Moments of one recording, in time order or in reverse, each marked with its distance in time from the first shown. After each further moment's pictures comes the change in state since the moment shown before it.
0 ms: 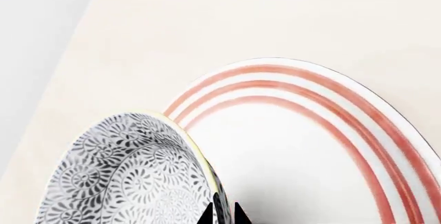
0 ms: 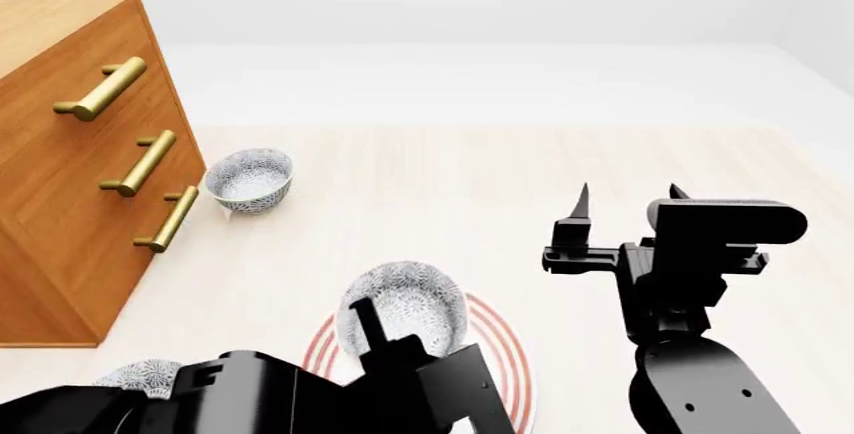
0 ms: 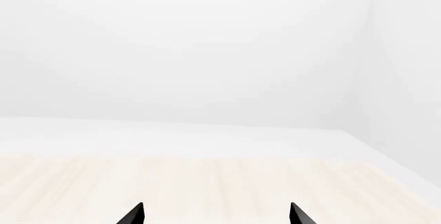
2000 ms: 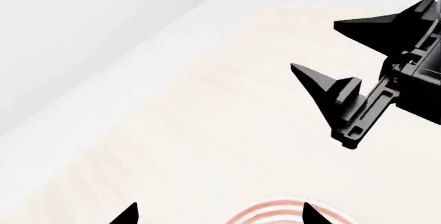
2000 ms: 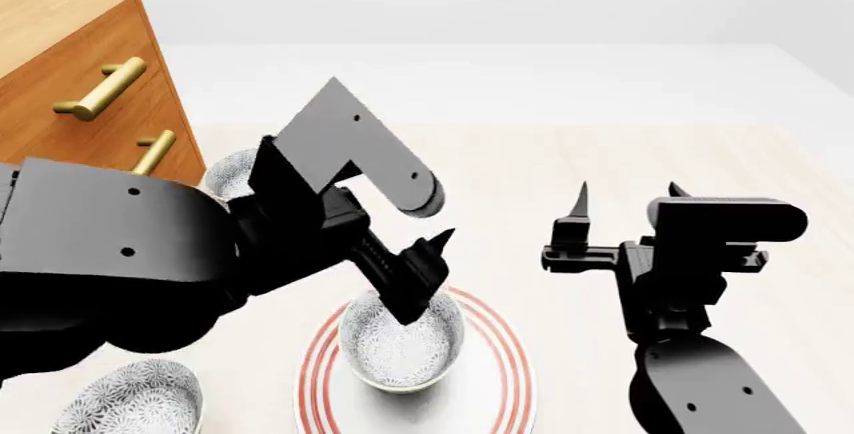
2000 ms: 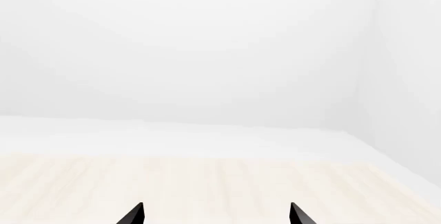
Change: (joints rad) left arm -0.283 -0.210 -0.483 -0.070 -0.481 0.116 0.126; right arm 0.008 0.023 -0.017 -0.003 0.037 0.000 0.030
